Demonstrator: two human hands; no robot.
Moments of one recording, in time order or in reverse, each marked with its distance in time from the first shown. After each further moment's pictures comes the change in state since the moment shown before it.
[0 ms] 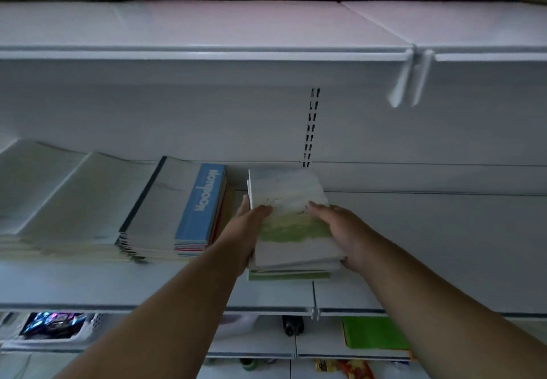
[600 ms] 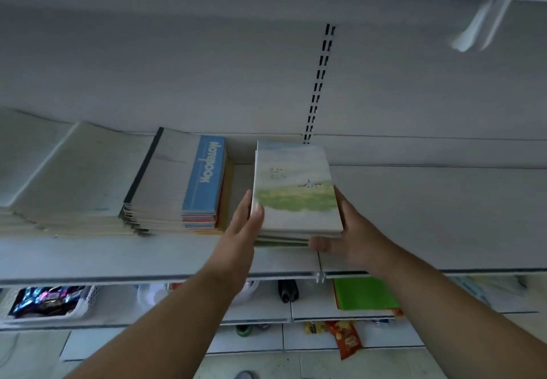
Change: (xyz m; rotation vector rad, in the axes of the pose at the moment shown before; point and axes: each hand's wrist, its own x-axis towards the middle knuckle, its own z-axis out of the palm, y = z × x) left_hand -0.049 -0.052 -0.045 0.059 -0.193 0.129; right_hand -0.032 0.055 -0.006 -0.386 -0.151 -0.278
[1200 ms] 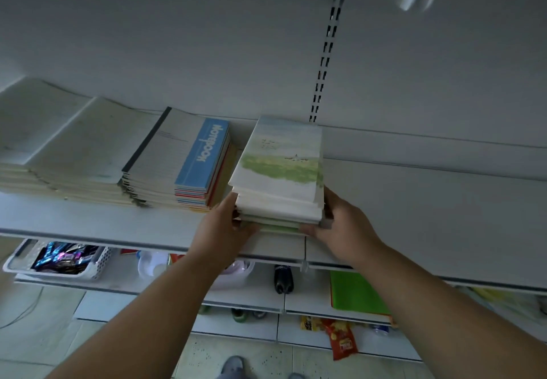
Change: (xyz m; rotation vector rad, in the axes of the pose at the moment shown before) left_hand -0.006 -0.017 0.003 0.844 0.334 0.197; right_hand 0.009 0.028 -0.013 -0.432 0.130 -0.209
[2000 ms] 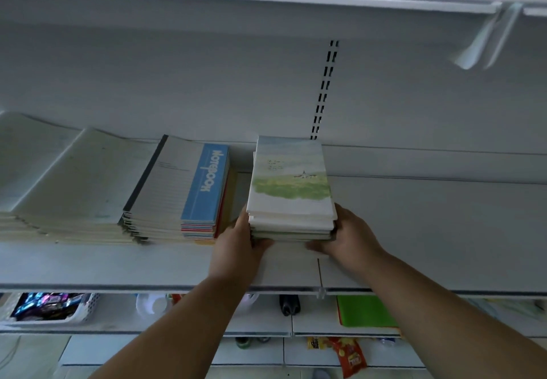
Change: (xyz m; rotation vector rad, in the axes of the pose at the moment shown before) left_hand 0.029 0.000 0.004 0.132 0.040 0.027; right_hand 0.023 0.003 0.011 0.048 0.099 0.072
